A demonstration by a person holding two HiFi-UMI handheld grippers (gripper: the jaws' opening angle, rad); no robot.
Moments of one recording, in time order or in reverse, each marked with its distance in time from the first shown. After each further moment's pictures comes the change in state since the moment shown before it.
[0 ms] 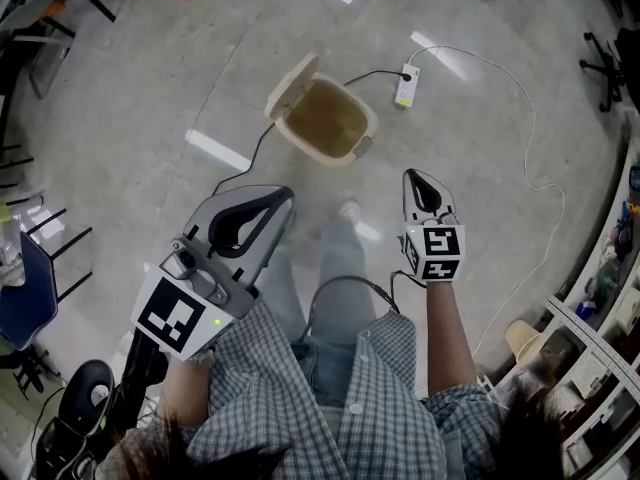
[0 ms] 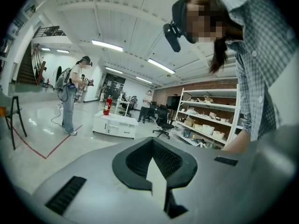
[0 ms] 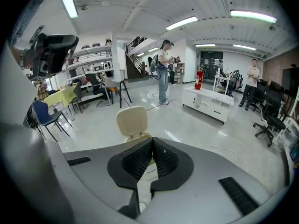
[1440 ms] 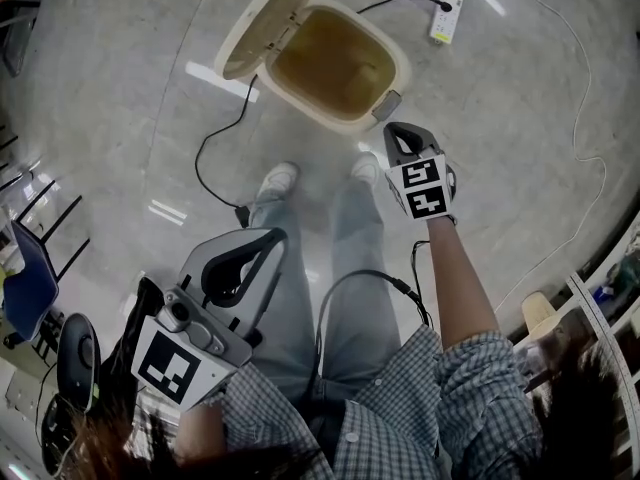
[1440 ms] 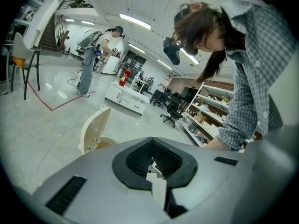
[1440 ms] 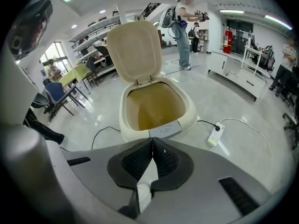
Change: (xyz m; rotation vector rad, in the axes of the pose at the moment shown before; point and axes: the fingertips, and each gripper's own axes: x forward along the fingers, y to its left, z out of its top) left arm 0.044 0.023 -0.167 -0.313 0.191 0.086; right arm 0.183 0.035 -0.199 -0.073 0.351 0.266
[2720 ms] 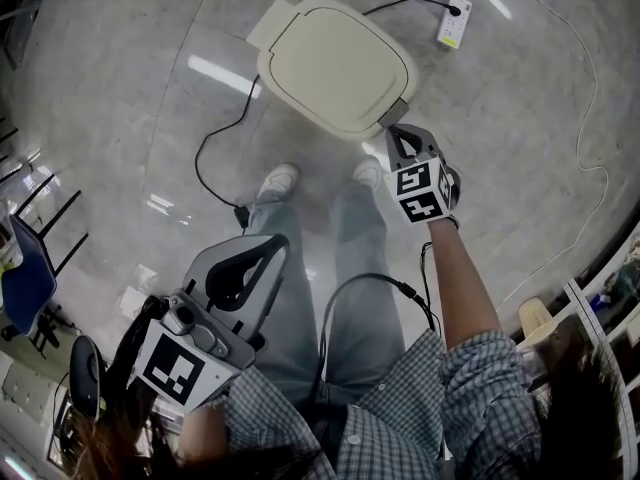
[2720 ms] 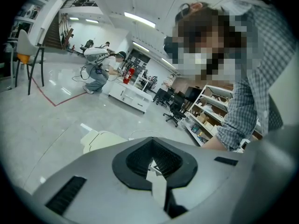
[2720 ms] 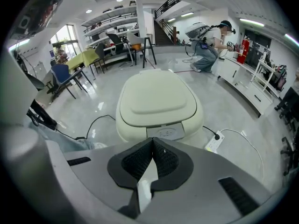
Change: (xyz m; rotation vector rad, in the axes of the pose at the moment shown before) left arm 0.003 0.011 -0.012 -0.036 0.010 0.029; right arm 0.016 0.000 -0.001 -0.186 0.049 -0.011
